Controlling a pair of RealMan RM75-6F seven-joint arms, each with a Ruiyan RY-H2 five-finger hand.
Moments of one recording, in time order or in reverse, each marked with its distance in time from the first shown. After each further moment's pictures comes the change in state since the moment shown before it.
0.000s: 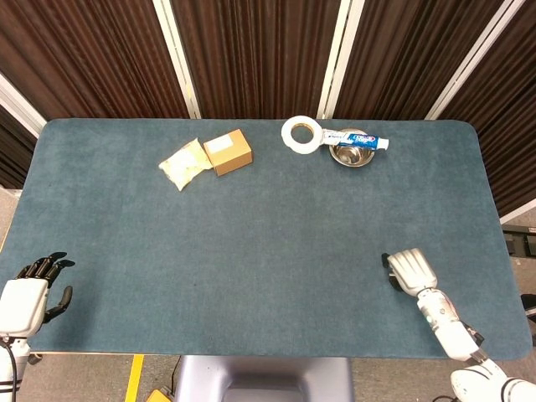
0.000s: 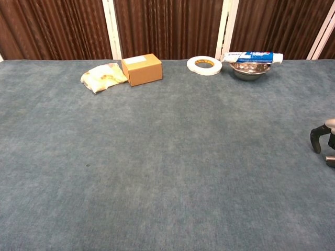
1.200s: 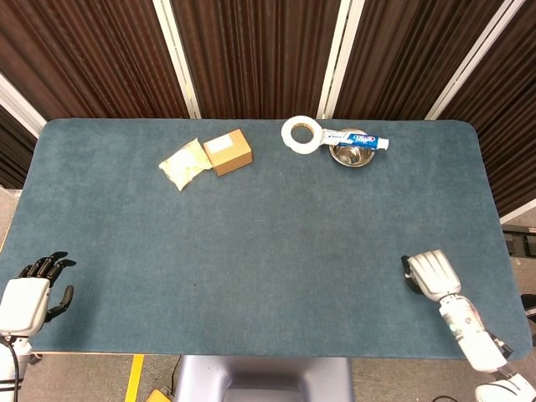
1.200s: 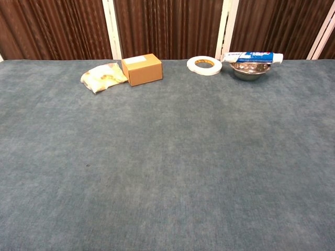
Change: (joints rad) left arm -0.004 -0.005 -0.001 0.002 -0.005 -0.008 0.013; right arm -0.059 0.118 -0.033 -0.076 -0.055 0.130 0.056
